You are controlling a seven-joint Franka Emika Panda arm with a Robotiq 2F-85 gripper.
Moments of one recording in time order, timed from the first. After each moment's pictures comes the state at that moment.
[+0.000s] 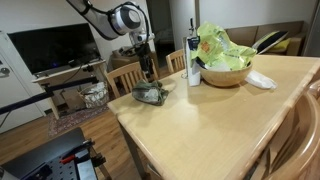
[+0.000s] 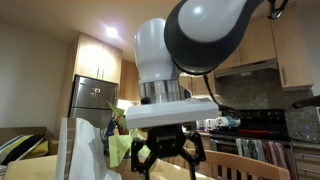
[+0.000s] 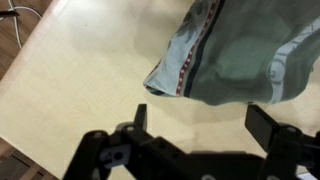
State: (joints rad) arm 0.33 0.47 0.02 -1.87 -0.23 2.25 1.28
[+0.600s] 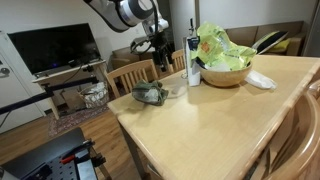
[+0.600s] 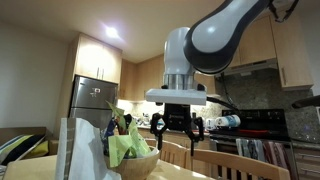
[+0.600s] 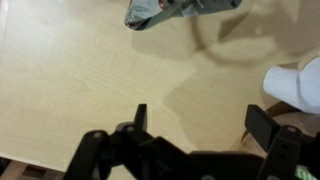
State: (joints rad) arm 0.23 0.37 -0.05 -1.95 -0.19 2.45 1.45
